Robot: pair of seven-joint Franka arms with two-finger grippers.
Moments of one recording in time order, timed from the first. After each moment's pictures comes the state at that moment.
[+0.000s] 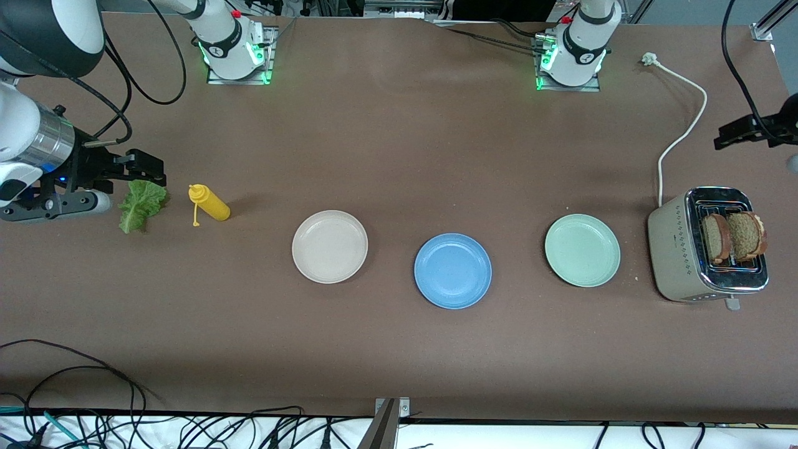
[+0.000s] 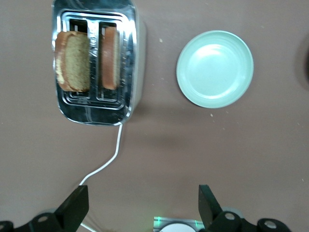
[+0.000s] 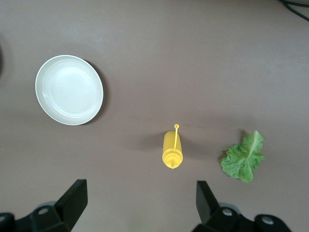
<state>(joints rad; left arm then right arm) 0.23 0.01 -0.06 -1.65 0.06 1.48 0.10 0.62 0.30 -0.62 -1.31 0.20 1.47 -0.12</state>
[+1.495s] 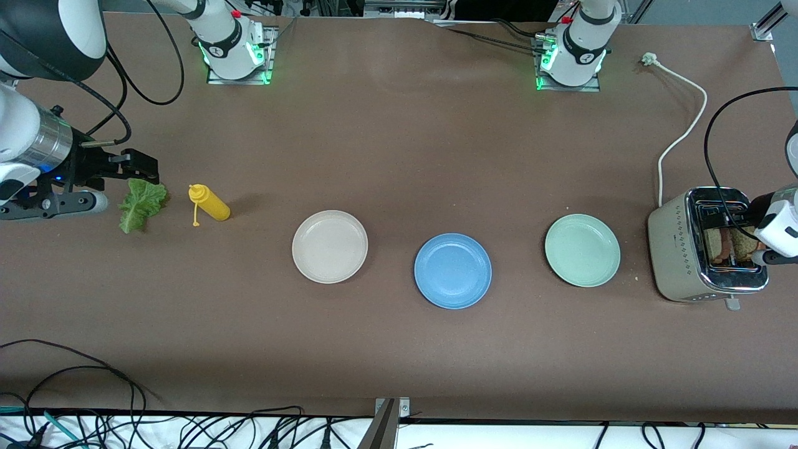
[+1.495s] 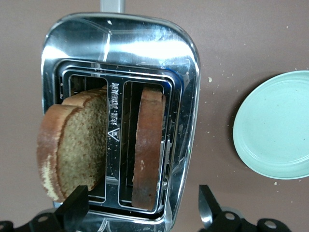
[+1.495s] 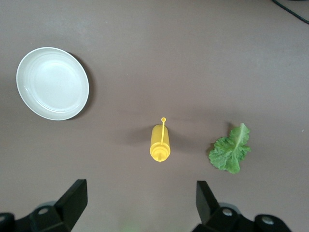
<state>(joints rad) 0.31 0.37 -0.07 -1.65 0.16 1.85 0.10 0.62 0.31 -0.62 -1.31 0.15 1.45 -0.12</state>
